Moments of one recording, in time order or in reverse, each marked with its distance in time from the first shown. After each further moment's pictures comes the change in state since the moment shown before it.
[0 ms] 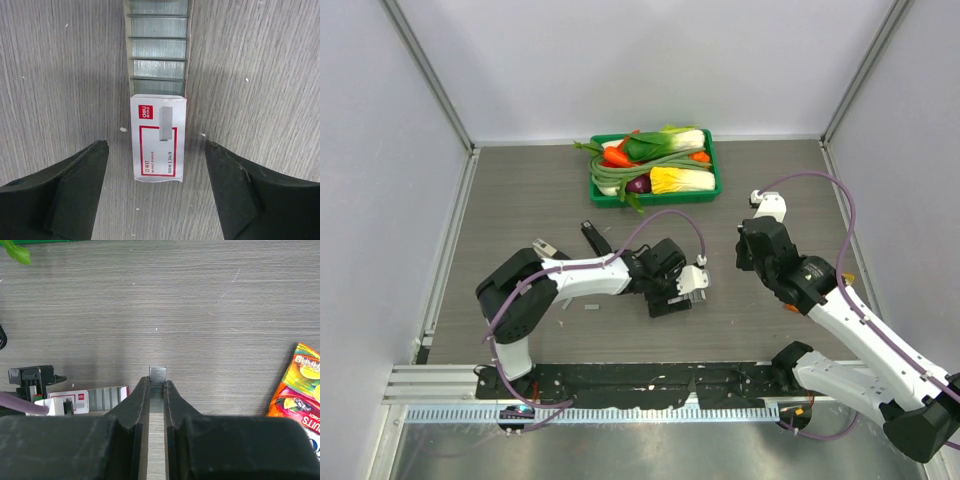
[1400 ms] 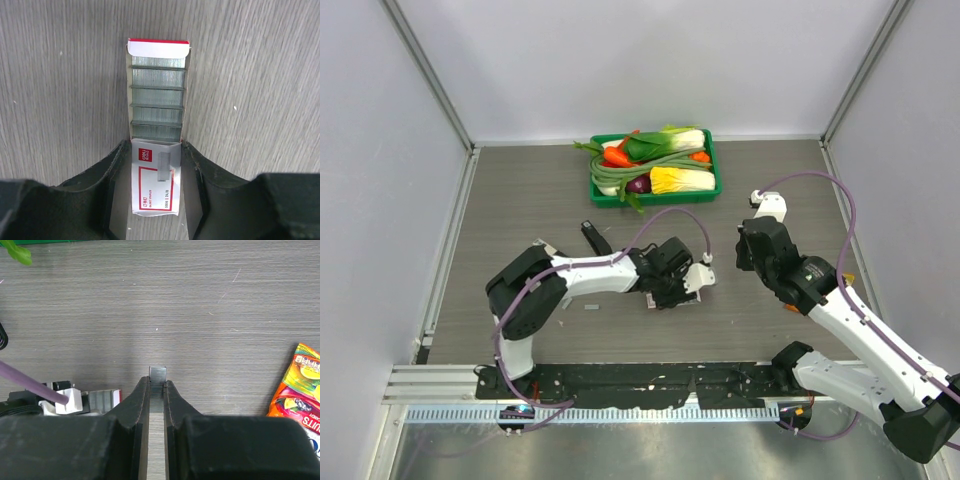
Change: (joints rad) left arm -0.010 0.071 0.079 0.000 0.033 -0.075; right arm -0.001 -0.001 0.000 0.001 -0.003 0.000
